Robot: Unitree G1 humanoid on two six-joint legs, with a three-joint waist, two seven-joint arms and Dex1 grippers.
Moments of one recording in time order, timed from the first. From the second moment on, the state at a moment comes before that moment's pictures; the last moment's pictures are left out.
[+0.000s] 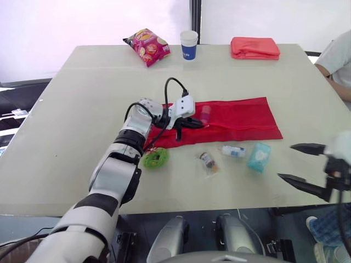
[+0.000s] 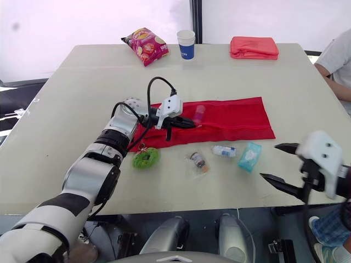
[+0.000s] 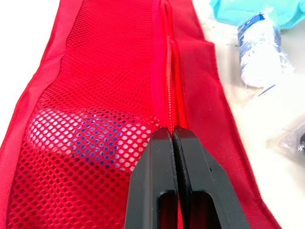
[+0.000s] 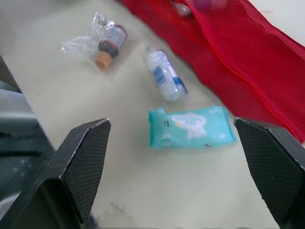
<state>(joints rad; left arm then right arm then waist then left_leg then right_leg) -1.05 0.33 -0.21 0.98 0.04 -0.18 -1.32 0.07 -1.03 -0.41 -0.72 0.63 0.80 0.88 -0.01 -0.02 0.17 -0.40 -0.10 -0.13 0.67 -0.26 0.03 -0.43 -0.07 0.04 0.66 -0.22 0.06</state>
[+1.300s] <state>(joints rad) -1.02 0.30 -0.21 0.87 0.03 -0.12 -1.30 -0.52 -0.25 -0.04 -0.39 0.42 1.42 0.31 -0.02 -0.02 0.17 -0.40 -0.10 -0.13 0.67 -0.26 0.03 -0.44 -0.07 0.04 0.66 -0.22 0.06</state>
